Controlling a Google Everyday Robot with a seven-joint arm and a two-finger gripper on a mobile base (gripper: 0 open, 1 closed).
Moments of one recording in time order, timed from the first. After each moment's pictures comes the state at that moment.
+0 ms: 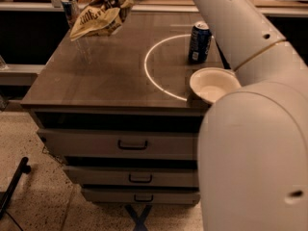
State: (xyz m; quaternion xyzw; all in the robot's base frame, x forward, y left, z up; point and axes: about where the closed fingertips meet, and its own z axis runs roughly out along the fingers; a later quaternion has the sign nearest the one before) arm 0.783 0.080 1.010 -0.80 0.38 -0.13 0.44
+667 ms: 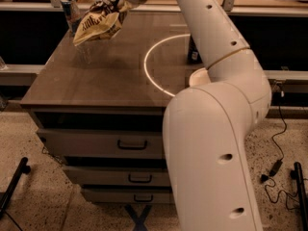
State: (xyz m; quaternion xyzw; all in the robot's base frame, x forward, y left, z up) arm 0.816 0.095 0.981 -0.83 0.35 -0.11 0.43
